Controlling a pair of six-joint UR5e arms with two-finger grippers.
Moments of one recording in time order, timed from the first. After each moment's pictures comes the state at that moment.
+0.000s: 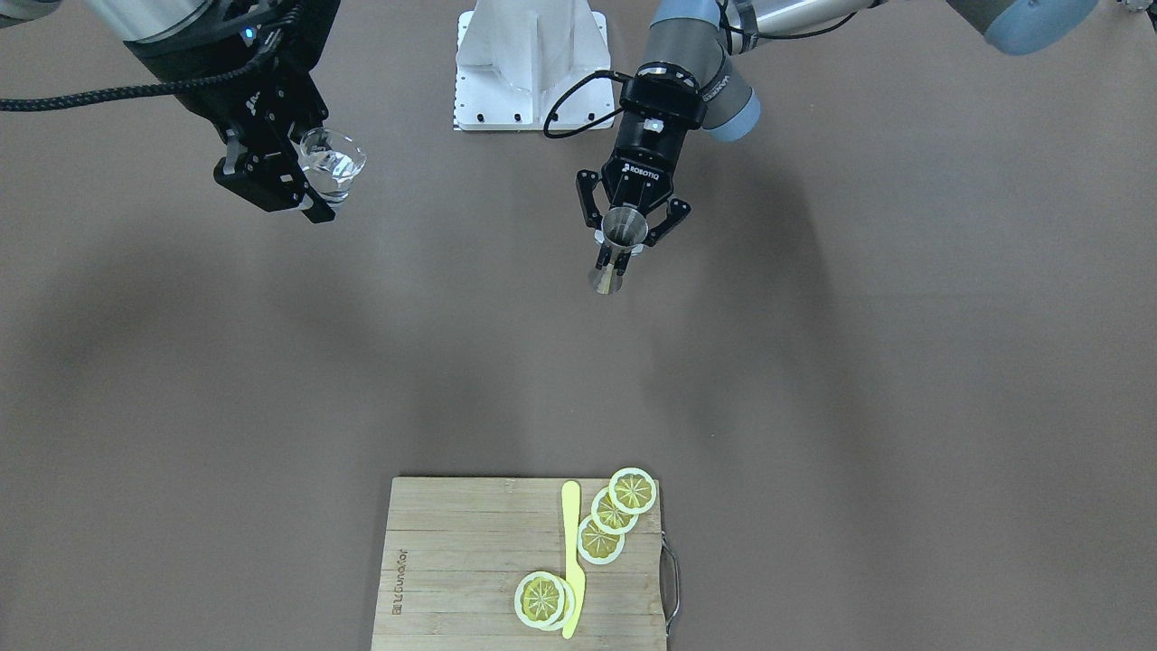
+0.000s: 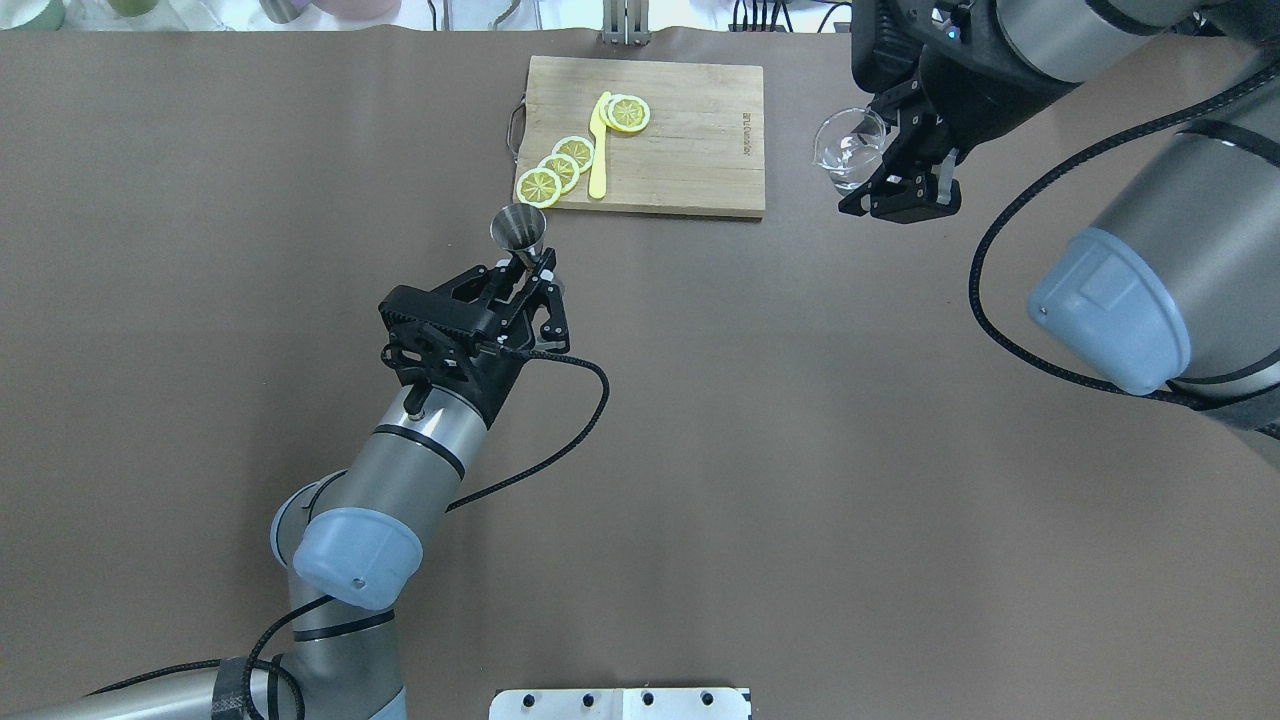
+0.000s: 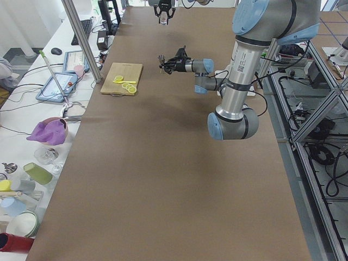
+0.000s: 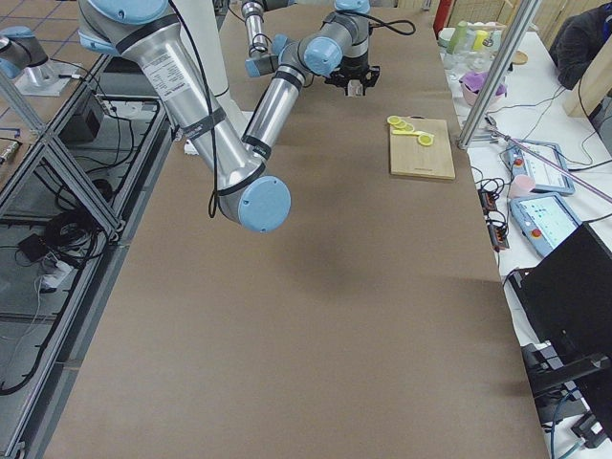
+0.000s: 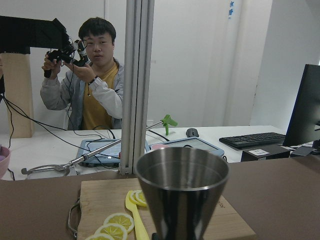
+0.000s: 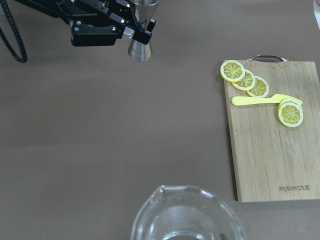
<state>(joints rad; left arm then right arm) -0.26 -2.05 -1.63 -2.69 -0.68 -0.78 0.94 -0.96 2.05 -1.76 2.25 -0.48</state>
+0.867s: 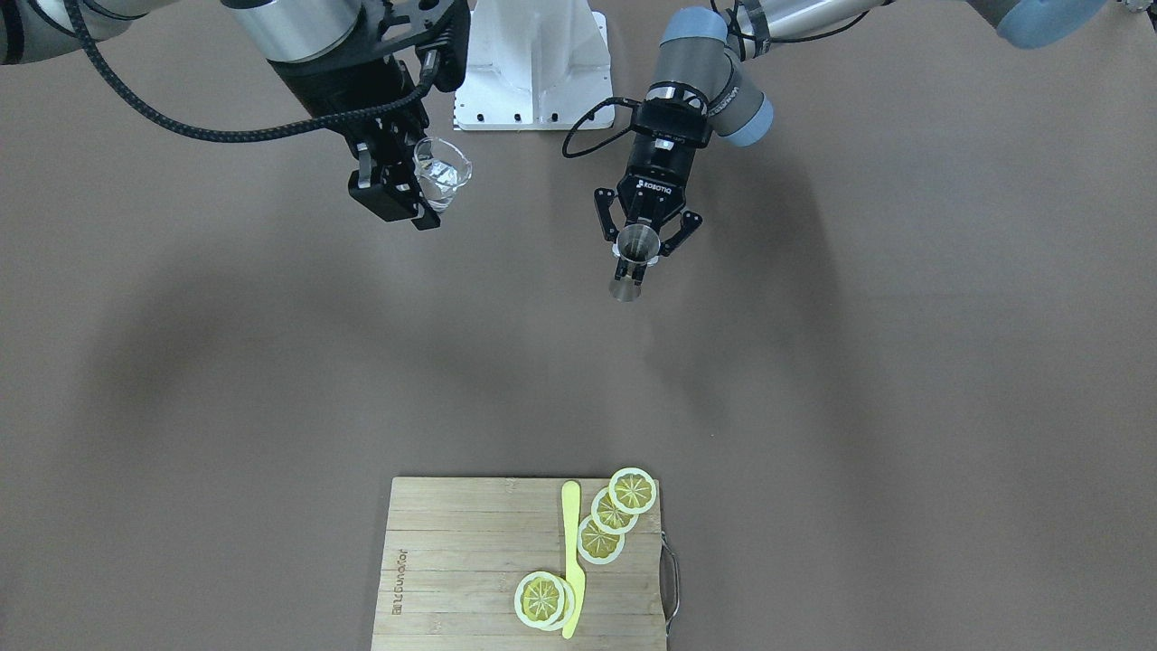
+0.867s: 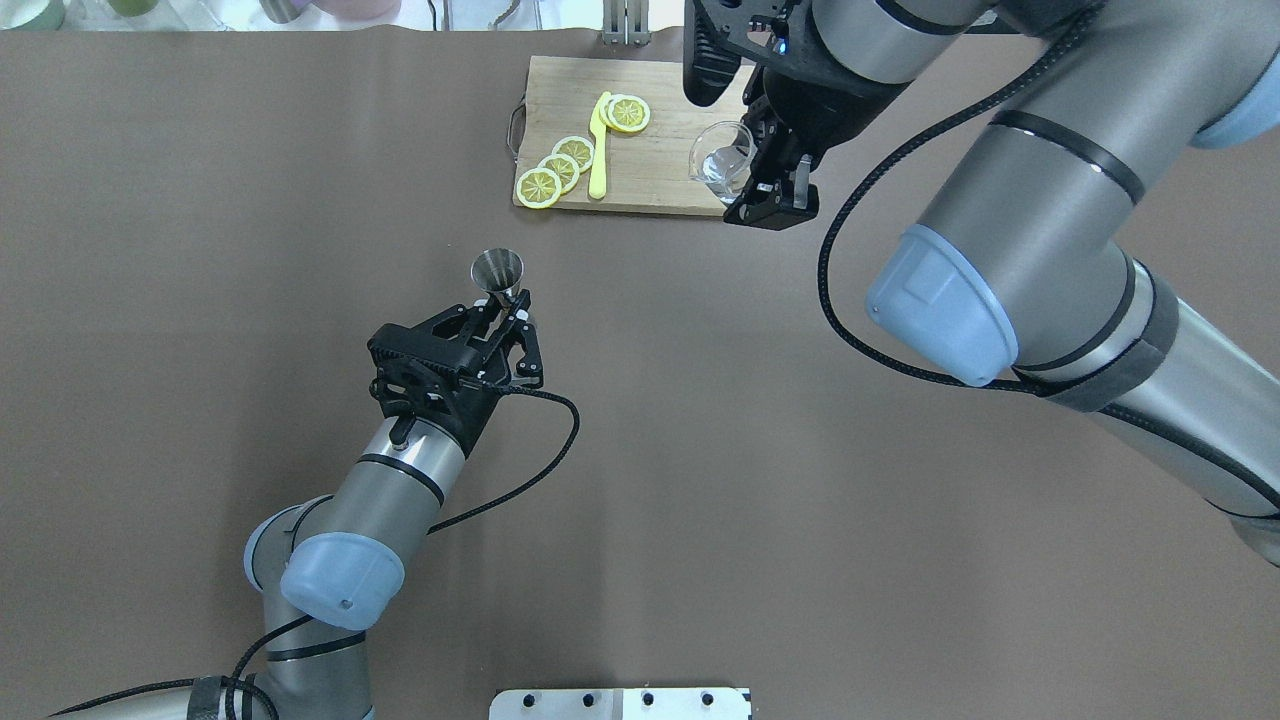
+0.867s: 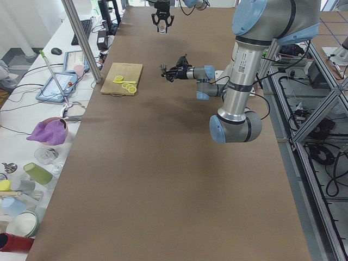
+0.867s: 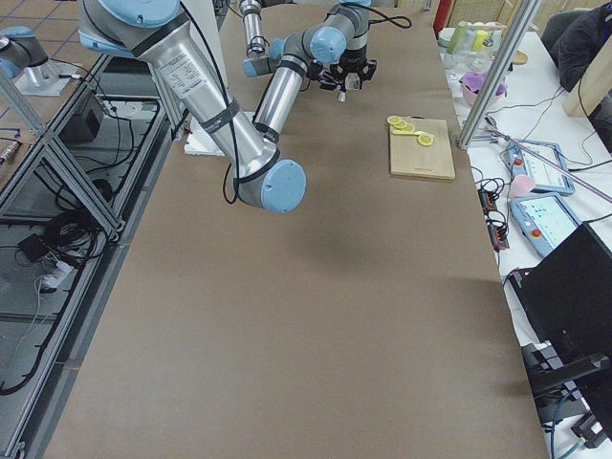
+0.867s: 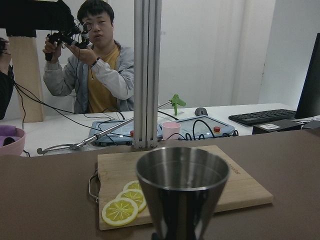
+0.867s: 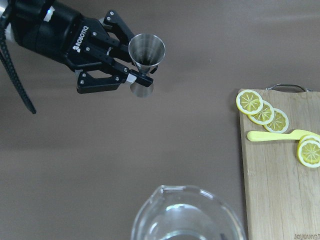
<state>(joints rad) -0.24 -2.00 -1.60 -2.68 -0.68 -0.77 0.85 -0.76 1.91 -1.81 2.20 -0.47</state>
